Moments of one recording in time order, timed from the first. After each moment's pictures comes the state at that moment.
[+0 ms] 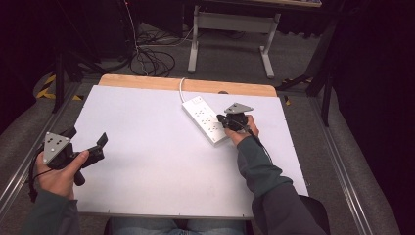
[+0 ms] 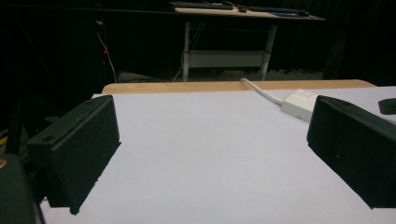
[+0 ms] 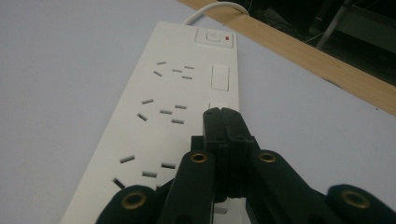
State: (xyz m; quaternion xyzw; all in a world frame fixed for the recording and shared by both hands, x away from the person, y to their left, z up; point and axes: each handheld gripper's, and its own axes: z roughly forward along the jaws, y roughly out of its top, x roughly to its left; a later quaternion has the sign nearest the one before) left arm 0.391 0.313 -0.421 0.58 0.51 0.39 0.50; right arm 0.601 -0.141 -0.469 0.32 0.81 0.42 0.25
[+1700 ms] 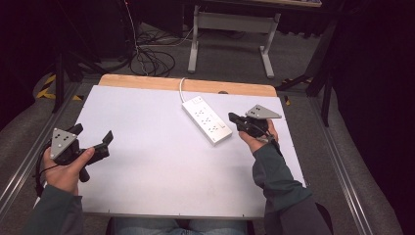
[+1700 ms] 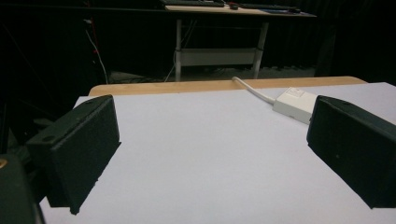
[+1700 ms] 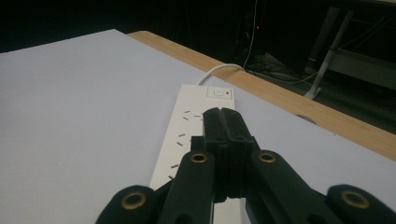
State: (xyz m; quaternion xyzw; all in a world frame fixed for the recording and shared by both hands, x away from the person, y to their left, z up) left arm 0.401 0.306 -0.421 0.59 0.50 0.38 0.50; right arm 0.541 -0.179 -0.416 0.31 0.76 0.51 0.26
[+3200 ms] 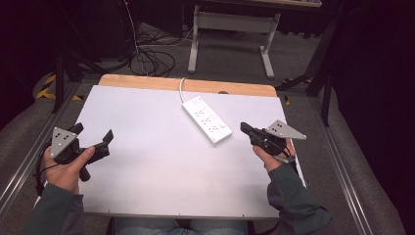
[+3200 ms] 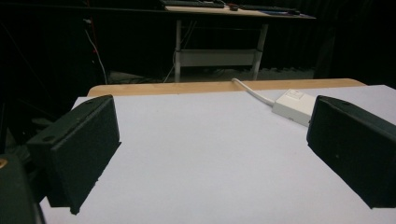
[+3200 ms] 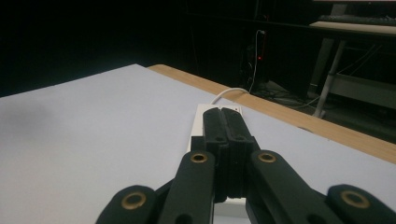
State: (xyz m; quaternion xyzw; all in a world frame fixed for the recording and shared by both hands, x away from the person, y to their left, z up) left arm 0.403 0.306 -0.420 0.59 0.50 0.38 0.51; right arm 0.482 -0.213 -0.408 0.30 0.72 0.57 0.26
